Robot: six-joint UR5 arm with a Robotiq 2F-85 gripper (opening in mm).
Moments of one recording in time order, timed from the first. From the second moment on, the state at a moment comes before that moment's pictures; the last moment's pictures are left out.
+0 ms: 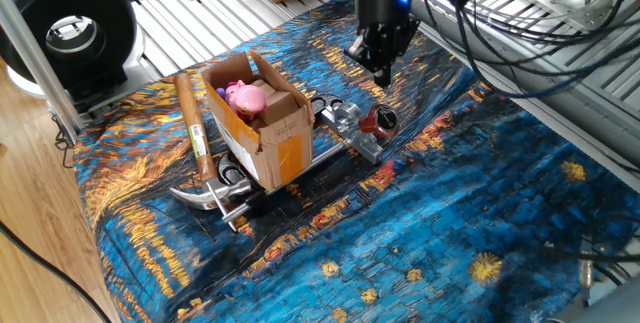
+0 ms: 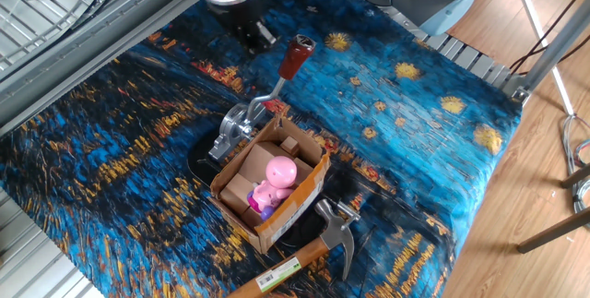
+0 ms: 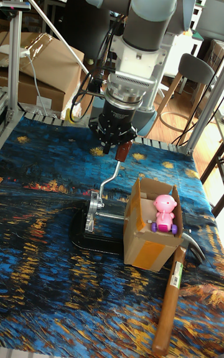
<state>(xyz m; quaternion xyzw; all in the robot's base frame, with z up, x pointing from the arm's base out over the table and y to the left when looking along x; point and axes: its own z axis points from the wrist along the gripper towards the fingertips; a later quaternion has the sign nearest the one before) 0.445 -0.006 0.198 -0.01 -1.00 0.01 0.07</state>
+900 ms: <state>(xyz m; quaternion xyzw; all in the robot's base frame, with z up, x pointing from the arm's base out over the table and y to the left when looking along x) 0.447 -0.020 0.216 0.03 -1.00 0.00 0.05</state>
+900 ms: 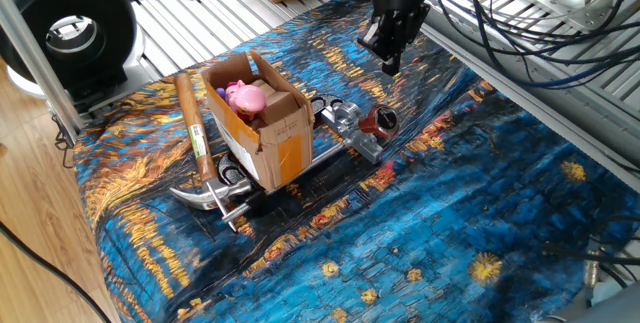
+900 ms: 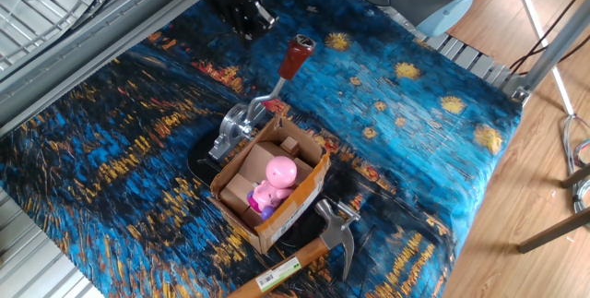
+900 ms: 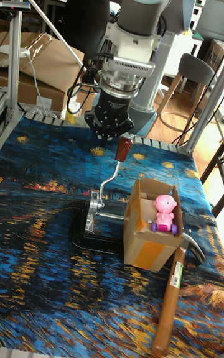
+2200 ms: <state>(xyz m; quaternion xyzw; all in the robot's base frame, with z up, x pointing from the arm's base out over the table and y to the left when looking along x) 0.430 -0.018 0.218 0.00 -1.00 0.00 0.05</state>
